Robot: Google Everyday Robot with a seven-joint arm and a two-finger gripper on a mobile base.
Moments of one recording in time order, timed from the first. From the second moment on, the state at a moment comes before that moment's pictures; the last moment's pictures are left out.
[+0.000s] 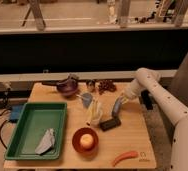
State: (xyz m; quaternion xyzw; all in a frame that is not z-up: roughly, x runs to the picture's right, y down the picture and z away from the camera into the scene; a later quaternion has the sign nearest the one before) arm 0.211 0.083 0.920 -0.25 -0.24 -0.11 0.93
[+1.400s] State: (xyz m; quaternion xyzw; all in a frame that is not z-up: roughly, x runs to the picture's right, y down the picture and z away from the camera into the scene) arm 0.276 0.063 0.948 -0.20 -0.17 0.00 0.96
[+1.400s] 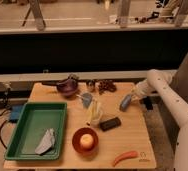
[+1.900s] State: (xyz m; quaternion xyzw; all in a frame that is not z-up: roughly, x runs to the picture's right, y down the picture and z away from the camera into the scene) arm 0.222 0.067 0.960 -0.19 -0.18 0.02 0.96
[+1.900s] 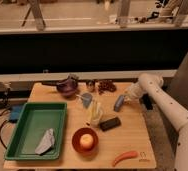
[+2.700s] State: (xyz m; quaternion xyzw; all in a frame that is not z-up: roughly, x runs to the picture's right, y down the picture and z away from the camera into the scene) arm 0.177 0.084 0.951 -0.23 -0.24 -0.03 0.94
